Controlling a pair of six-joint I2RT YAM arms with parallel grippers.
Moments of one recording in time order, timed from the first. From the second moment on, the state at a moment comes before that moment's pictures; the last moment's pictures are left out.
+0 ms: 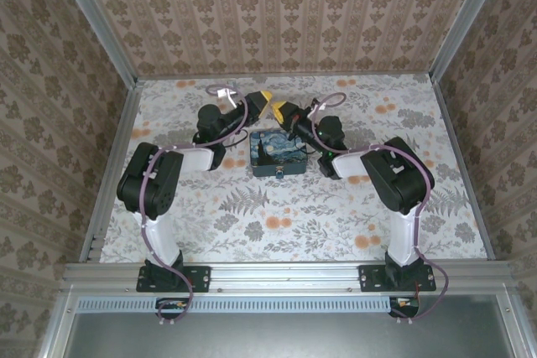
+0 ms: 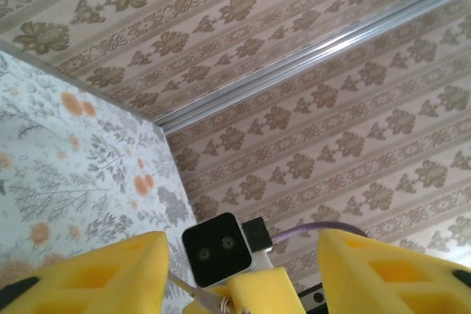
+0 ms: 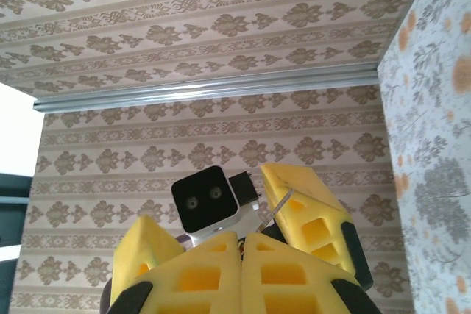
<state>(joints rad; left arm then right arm) -0.43 1.87 0.95 1.07 0.56 -1.23 0.47 1.97 0.95 1.20 -0.29 1.72</state>
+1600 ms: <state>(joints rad) -0.44 1.73 0.92 0.61 0.56 -1.19 0.51 1.83 0.88 0.92 -0.30 1.41</state>
